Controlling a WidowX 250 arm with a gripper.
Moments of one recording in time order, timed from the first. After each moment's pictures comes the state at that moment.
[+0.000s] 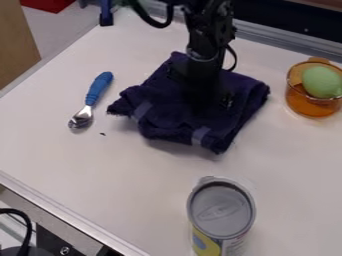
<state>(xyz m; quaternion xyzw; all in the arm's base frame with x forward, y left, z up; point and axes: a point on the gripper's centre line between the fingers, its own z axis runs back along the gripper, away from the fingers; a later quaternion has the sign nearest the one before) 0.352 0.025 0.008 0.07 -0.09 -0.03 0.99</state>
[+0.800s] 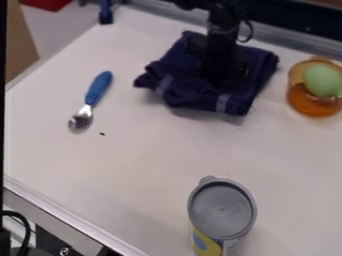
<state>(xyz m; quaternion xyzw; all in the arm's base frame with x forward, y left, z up) 0.410 0.033 0.010 0.08 -0.12 0.01 0.99</state>
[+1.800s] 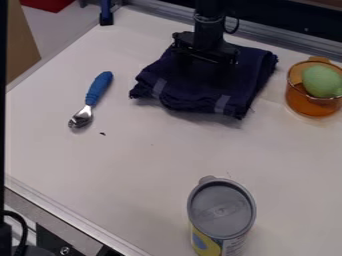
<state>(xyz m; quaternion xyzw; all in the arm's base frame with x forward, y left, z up) 0.396 0.042 0.026 0.04 -0.04 0.06 1.00</state>
